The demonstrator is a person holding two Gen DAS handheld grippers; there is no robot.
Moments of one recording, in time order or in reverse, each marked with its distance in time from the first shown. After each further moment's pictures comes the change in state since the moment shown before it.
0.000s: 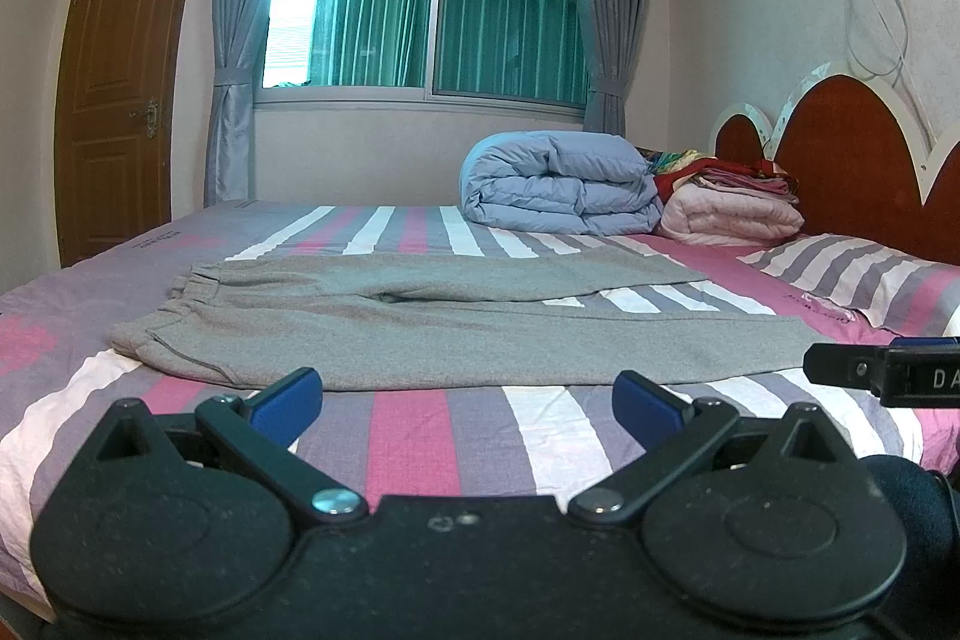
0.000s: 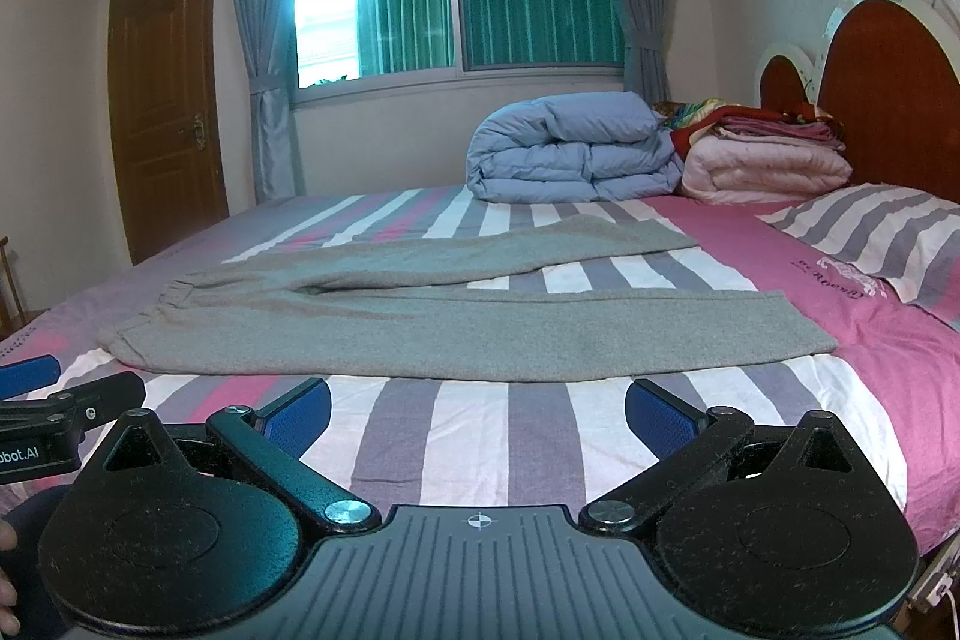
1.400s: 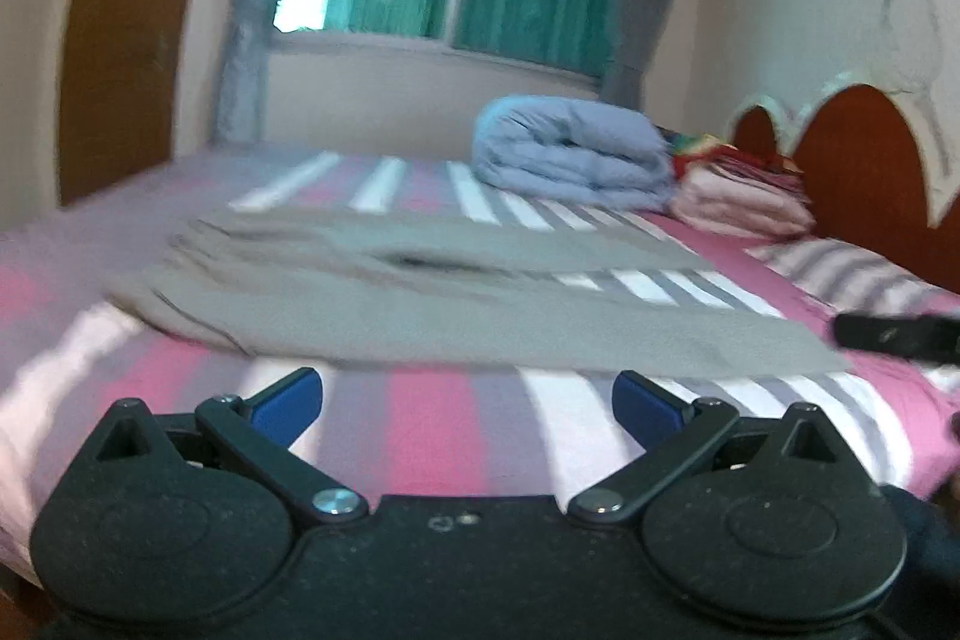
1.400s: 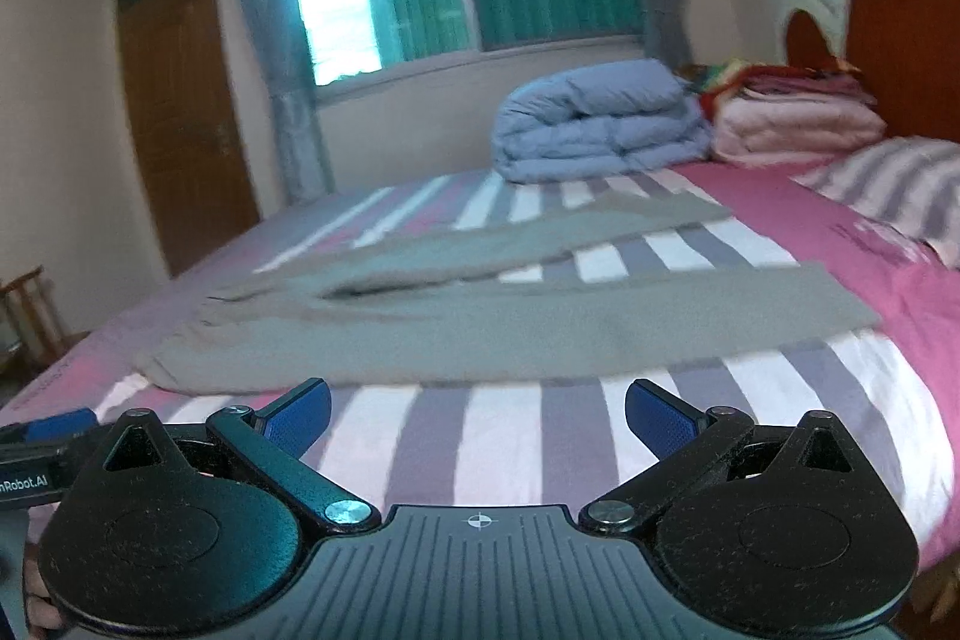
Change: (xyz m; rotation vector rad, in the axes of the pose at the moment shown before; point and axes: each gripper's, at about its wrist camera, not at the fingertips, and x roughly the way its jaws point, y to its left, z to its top) left arm 0.018 0.043 0.021 -0.083 0.089 0.009; right arm 0.015 -0.018 0.018 0.068 0.036 0.102
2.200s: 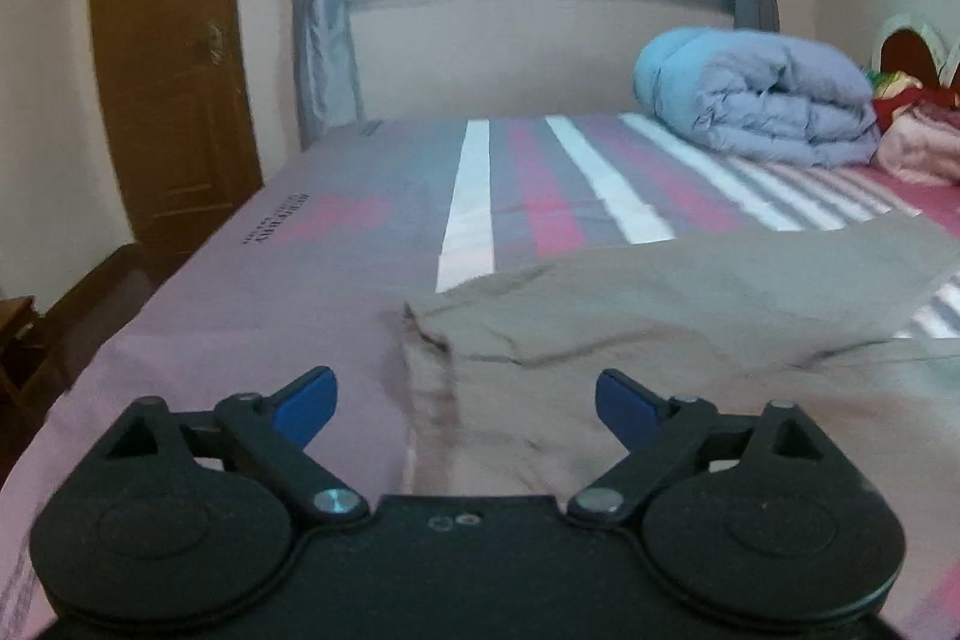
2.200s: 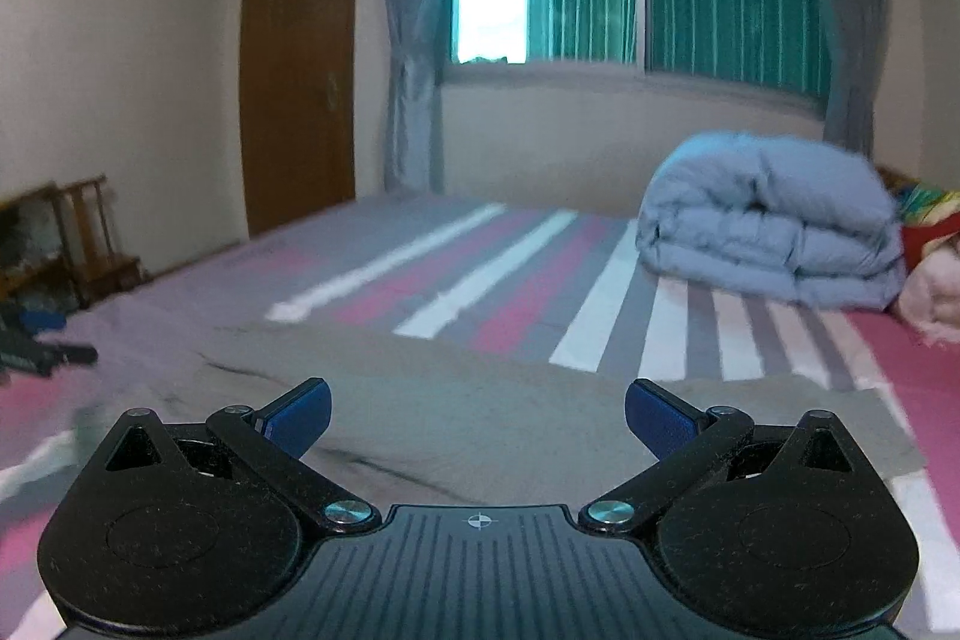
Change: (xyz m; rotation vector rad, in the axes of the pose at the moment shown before) left arm 0.250 0.260 0.138 0.140 0.180 0.175; right arm 0.295 0.047 0.161 -0.280 0.066 0.194
